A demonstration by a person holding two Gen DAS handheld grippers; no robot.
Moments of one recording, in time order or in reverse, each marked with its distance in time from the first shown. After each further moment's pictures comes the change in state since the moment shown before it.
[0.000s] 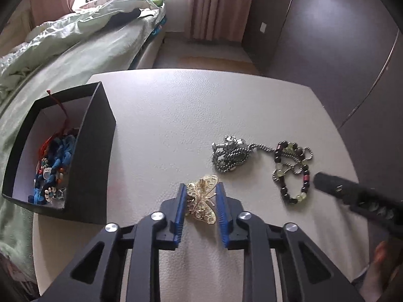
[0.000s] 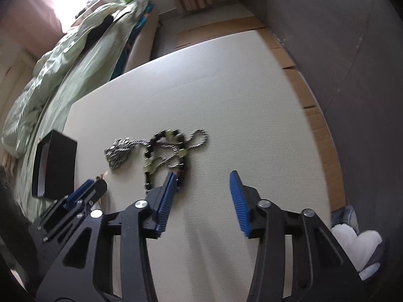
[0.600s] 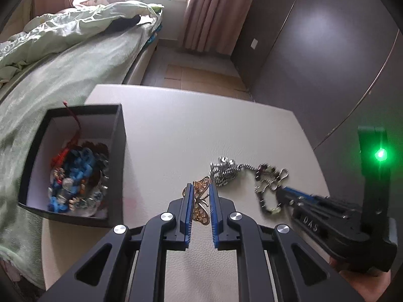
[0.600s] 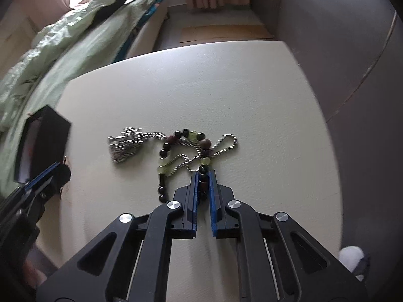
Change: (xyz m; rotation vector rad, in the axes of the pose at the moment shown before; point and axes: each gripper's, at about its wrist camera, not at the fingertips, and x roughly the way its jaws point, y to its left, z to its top) left arm -0.040 0.028 0.018 -0.059 -0.052 -0.119; right arm 0.012 0.038 -0.001 -0.122 -0.001 -0.077
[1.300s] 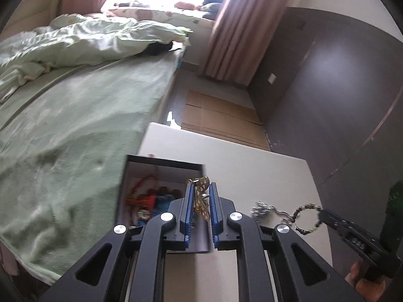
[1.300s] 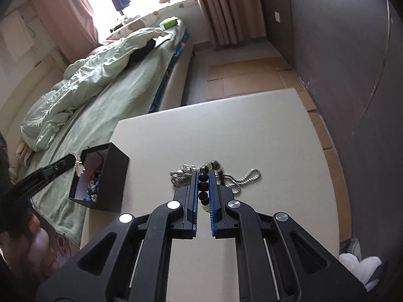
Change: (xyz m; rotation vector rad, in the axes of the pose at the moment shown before) left arm -0.069 0.088 0.041 -0.126 -0.123 0.034; right arm -0.078 0.014 0.003 0.016 -0.219 0.172
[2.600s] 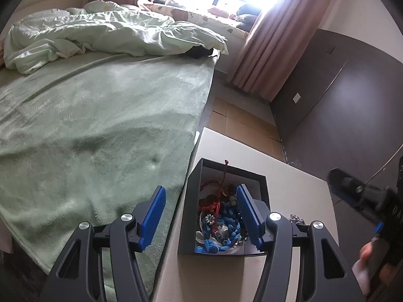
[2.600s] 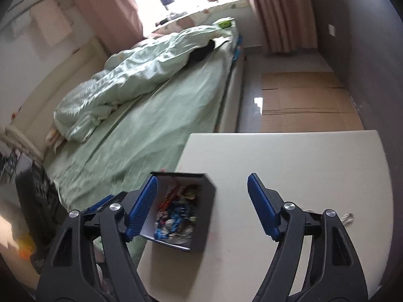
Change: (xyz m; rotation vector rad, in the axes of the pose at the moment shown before) left arm -0.018 0.073 -0.003 -0.127 -0.046 0.061; right arm 0.033 0.108 0.044 -0.092 -0.001 0.199
